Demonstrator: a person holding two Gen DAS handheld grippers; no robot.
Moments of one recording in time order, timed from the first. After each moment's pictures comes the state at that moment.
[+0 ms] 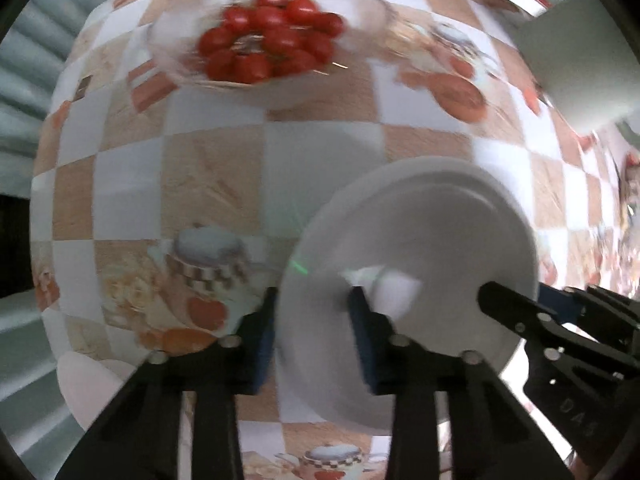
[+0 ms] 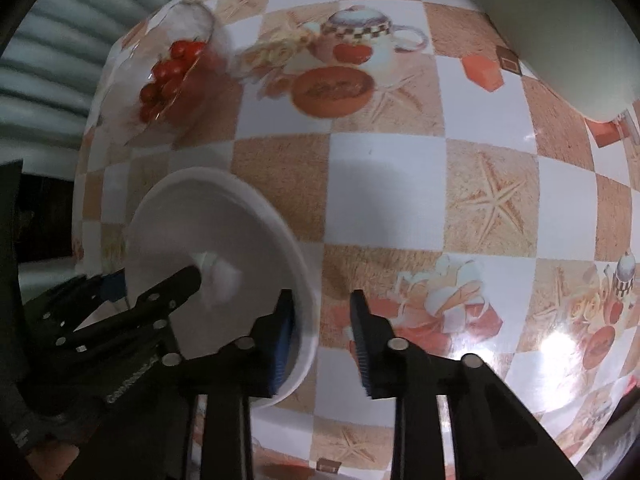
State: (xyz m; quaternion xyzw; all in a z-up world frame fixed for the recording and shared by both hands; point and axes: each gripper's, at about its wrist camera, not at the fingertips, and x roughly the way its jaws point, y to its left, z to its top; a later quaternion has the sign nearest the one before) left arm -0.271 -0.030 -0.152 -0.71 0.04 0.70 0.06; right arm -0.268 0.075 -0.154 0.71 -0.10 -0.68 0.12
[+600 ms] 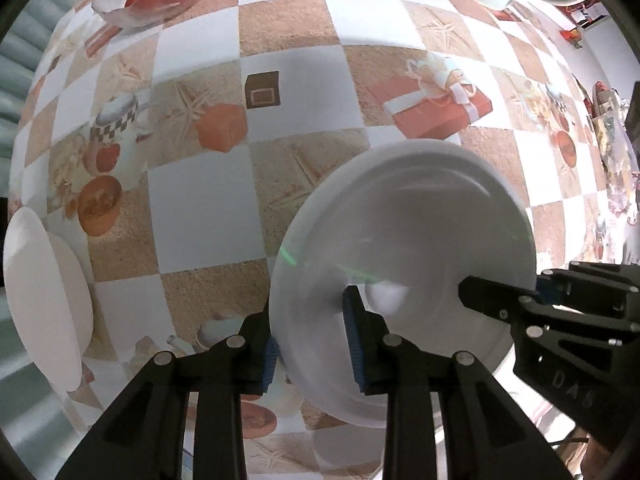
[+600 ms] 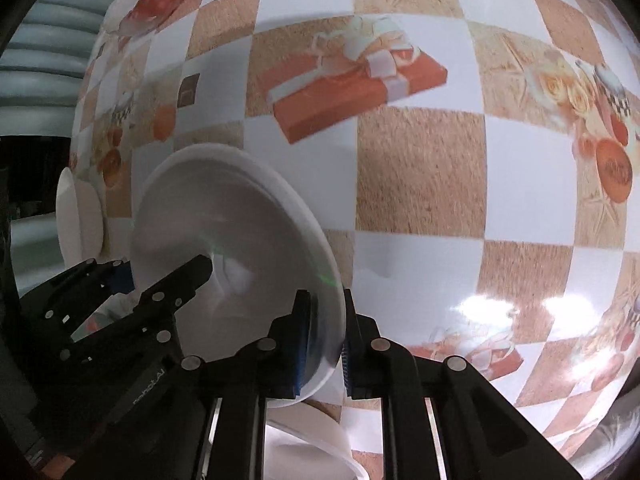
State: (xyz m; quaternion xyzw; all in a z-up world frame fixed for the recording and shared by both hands) left arm -0.147 0.018 -0.157 -0.71 0.08 0.69 0.10; right arm -0.146 0.106 -0.173 0.75 -0.12 -0.64 0.11
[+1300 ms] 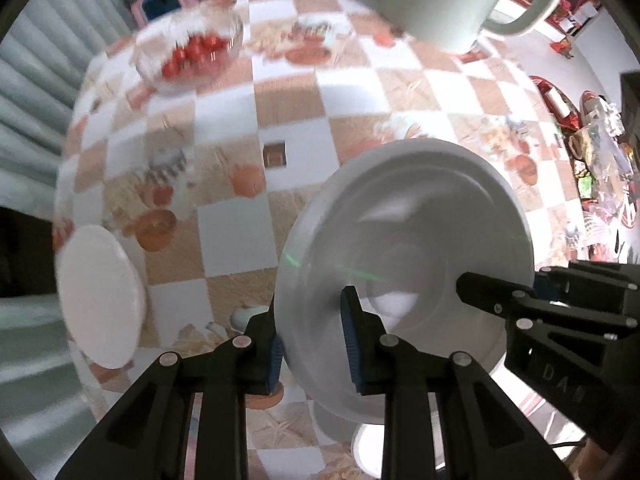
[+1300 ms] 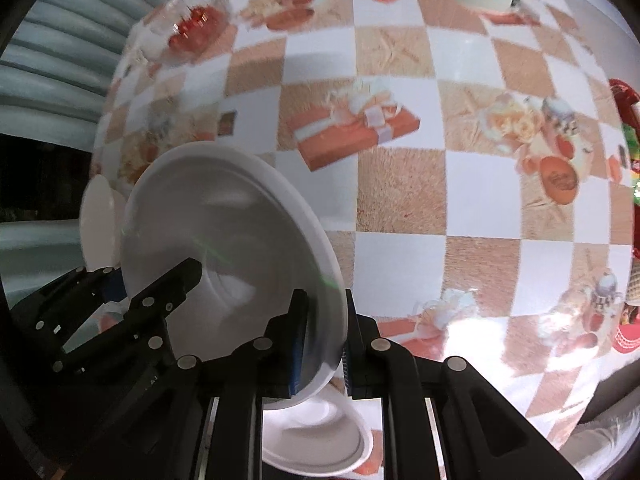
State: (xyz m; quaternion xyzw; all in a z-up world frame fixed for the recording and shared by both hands) left arm -0.112 0.010 -0.058 -0.66 0.09 0.74 0.11; right arm -0.123 0.134 -0.089 0.70 -0.12 -0.69 0.09
